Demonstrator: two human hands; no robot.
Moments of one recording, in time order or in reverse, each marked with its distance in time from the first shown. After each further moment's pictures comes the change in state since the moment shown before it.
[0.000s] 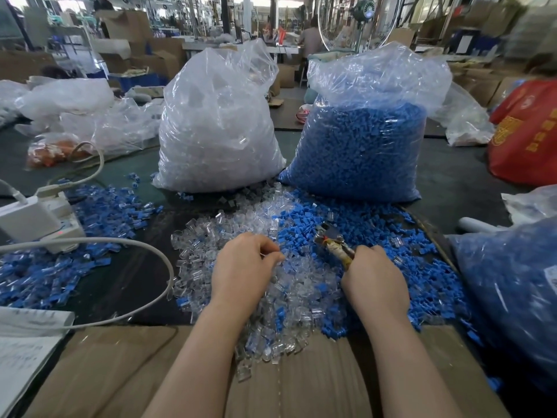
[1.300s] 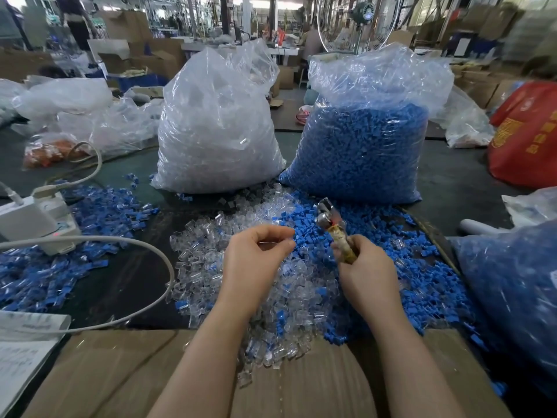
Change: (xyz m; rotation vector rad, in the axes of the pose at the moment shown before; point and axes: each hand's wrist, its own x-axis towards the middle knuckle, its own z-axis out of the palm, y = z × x) left_hand -0.007 0.017 -0.008 -0.672 -0.056 -0.098; right_hand 0.001 -0.005 0.004 0.539 0.051 -0.082
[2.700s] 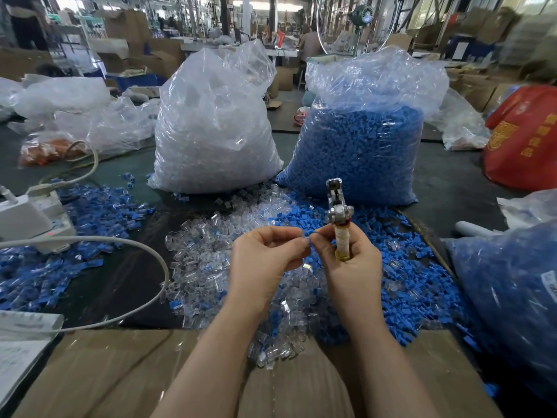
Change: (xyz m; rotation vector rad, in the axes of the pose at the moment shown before) left_hand -0.009 0.020 0.017 -0.421 -0.027 -0.162; right_hand -0.020 -0.027 0.004 0.755 0.060 -0.229
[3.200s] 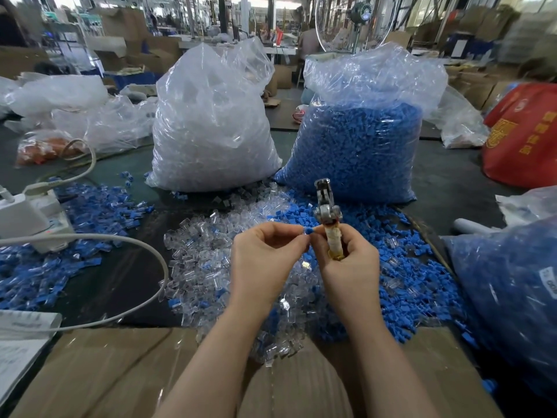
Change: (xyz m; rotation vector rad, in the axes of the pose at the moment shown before) left_hand -0.003 -0.004 0.004 0.178 0.091 0.180; right_hand -0.002 -0.001 -0.001 -0.117 -0.004 0.026
